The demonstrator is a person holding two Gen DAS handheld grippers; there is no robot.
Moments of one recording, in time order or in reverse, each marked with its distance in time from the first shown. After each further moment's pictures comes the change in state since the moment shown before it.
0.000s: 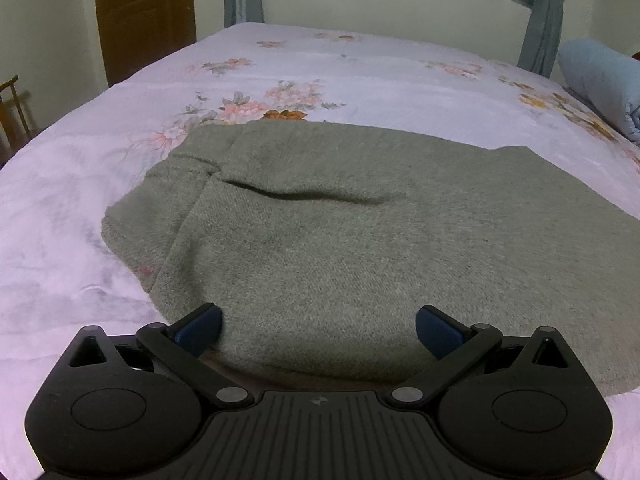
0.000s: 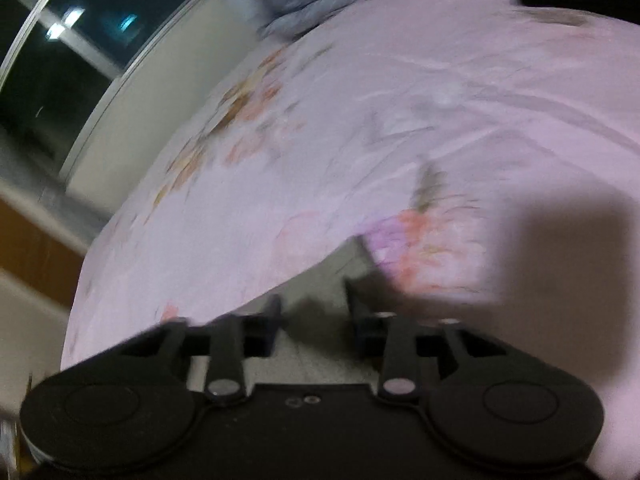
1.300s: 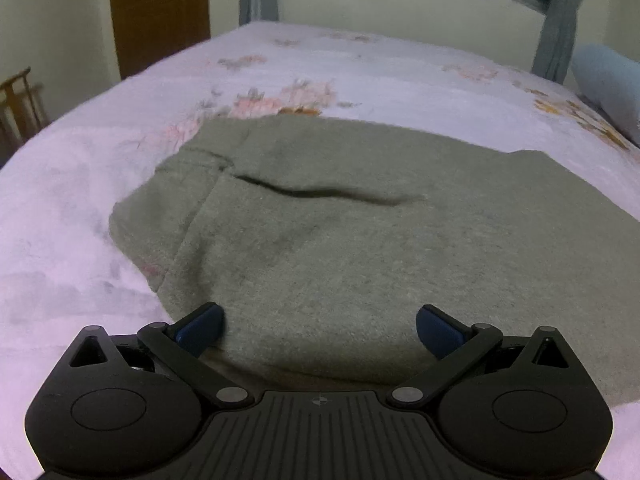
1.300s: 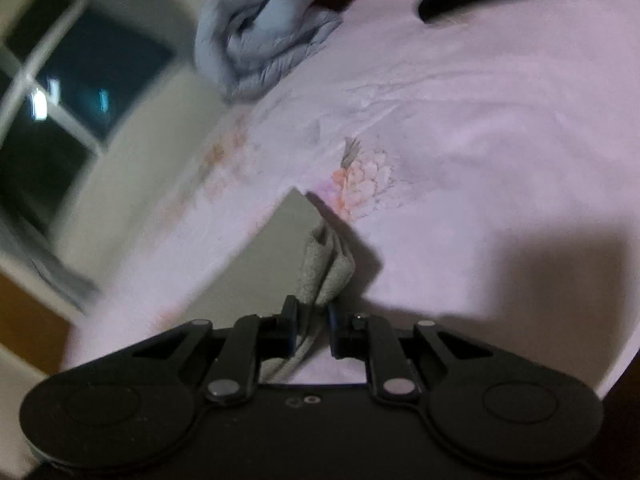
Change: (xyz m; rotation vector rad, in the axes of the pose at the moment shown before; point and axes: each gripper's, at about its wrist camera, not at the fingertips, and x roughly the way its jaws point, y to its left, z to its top) left arm 0.007 0.003 0.000 -0.032 0.011 0.034; right arm -0.030 -0.026 -0.105 0.167 -0.199 -0.181
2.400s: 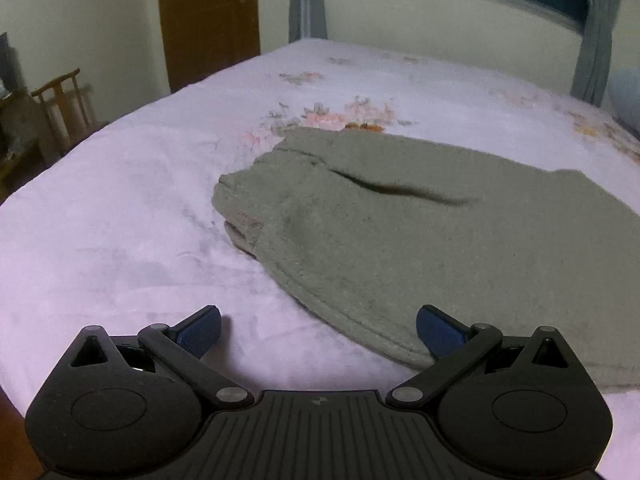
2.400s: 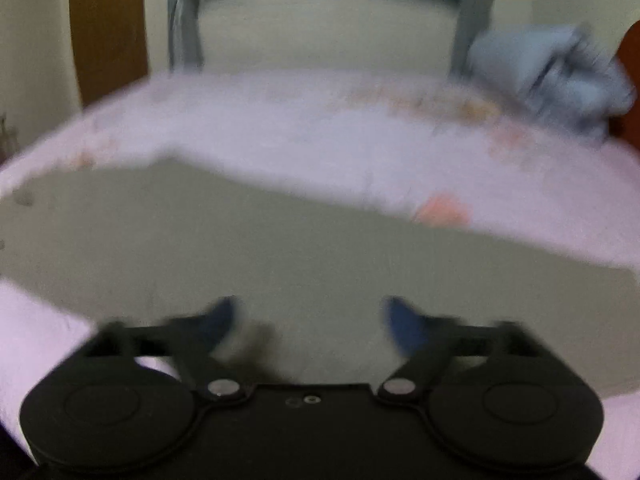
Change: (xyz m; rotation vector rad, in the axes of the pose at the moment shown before) left arm -0.034 0.034 -0.020 -0.074 -0.081 0.120; right arm 0.072 0.272 -0.179 -0.843 0.274 0.039
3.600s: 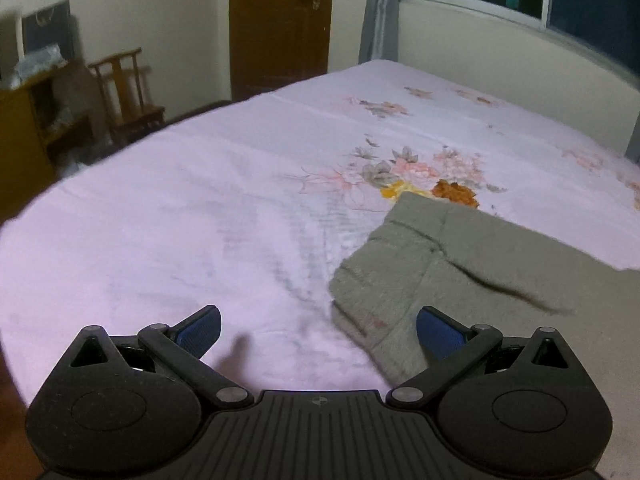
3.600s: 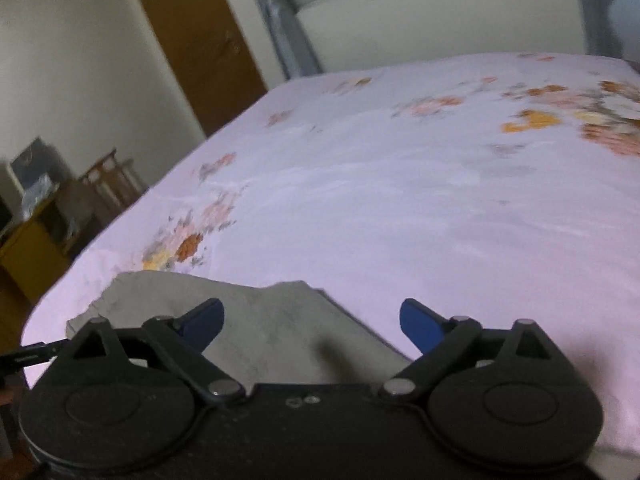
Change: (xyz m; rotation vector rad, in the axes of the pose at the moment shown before) left arm 0.022 0.058 0.053 -0.163 -0.021 0.106; right arm 0.093 0.065 0.194 -0.056 -0.075 0.429
